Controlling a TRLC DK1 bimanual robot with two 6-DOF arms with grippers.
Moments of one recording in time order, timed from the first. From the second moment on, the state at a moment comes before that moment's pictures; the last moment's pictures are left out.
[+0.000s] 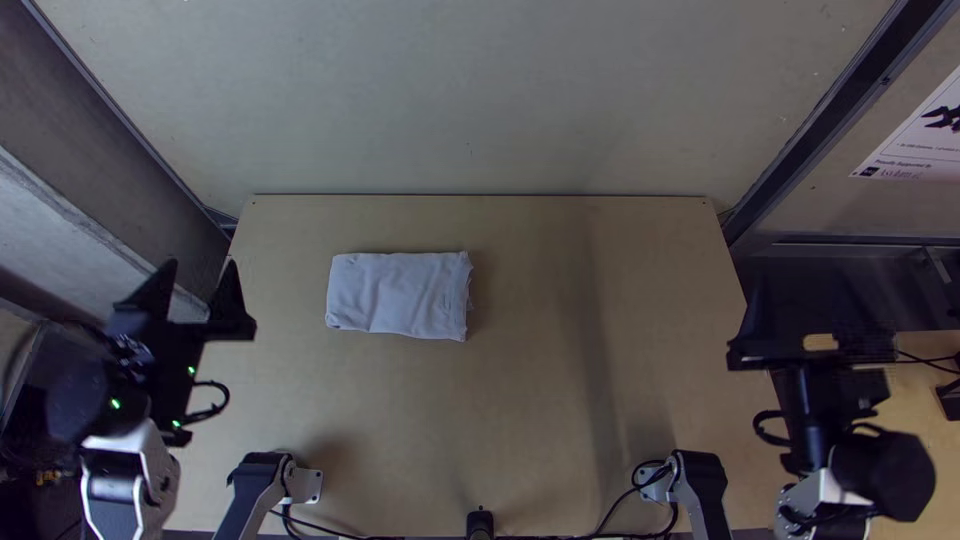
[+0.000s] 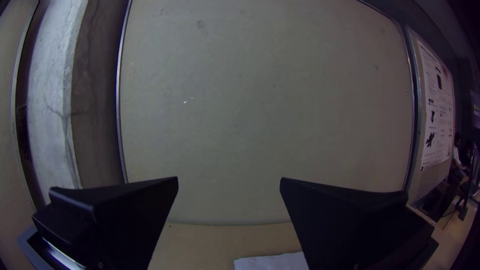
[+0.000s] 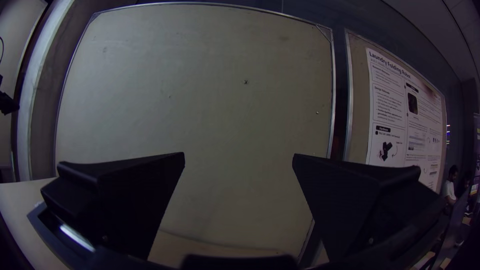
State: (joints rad) left arm 0.00 0.47 0.94 -0.34 -0.06 0.04; right arm -0.09 0.32 0.86 -0.16 -0.15 -0.11
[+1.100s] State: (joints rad) left arm 0.03 0.01 0.04 0.06 -0.08 0.18; right arm -0.07 0.00 0.02 0.04 -0.15 -0.08
